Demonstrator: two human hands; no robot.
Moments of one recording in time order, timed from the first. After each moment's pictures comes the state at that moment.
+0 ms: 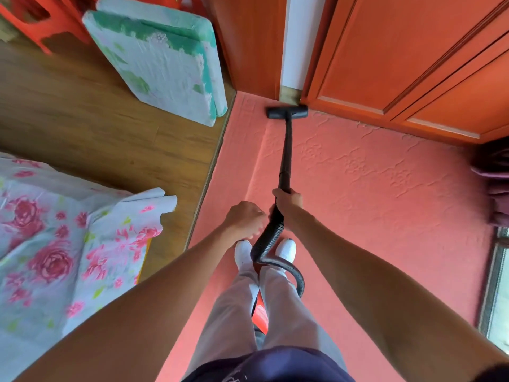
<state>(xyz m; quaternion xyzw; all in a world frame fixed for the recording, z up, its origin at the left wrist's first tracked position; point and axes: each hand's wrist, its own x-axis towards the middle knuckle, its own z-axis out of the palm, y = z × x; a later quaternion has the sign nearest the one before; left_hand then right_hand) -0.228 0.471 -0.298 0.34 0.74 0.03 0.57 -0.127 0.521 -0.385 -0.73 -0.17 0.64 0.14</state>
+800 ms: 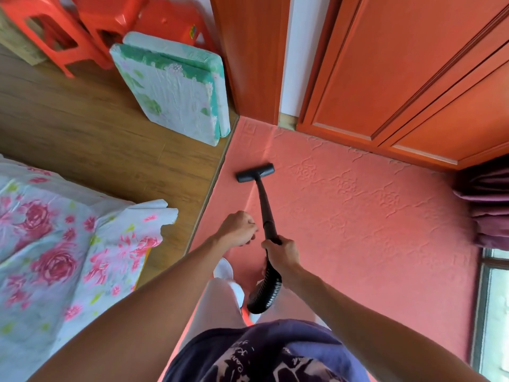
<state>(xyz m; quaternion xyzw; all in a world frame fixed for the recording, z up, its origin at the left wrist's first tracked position) -0.238 0.441 -0.273 0.41 0.74 0.01 0.53 -0.103 0.407 -0.307 -0.70 -0.29 0.65 0.09</state>
